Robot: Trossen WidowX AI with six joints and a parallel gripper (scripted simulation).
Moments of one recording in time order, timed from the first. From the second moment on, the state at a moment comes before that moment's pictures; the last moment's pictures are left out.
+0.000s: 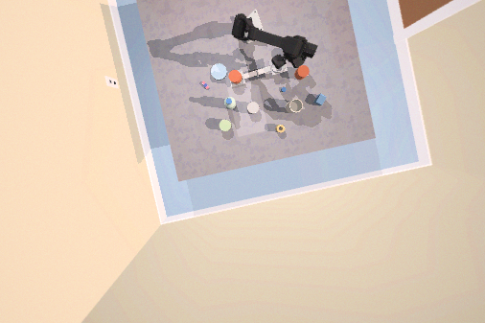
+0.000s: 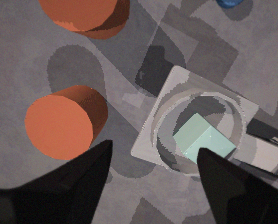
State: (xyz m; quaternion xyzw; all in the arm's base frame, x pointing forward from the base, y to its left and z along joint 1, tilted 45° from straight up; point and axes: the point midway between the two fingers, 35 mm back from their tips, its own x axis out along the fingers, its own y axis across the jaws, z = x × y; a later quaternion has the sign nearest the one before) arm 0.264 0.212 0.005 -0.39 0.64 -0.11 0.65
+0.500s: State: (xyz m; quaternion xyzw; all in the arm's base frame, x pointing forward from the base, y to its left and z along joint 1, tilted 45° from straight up) arm 0.267 0.199 0.020 -0.54 0.66 0.05 0.52
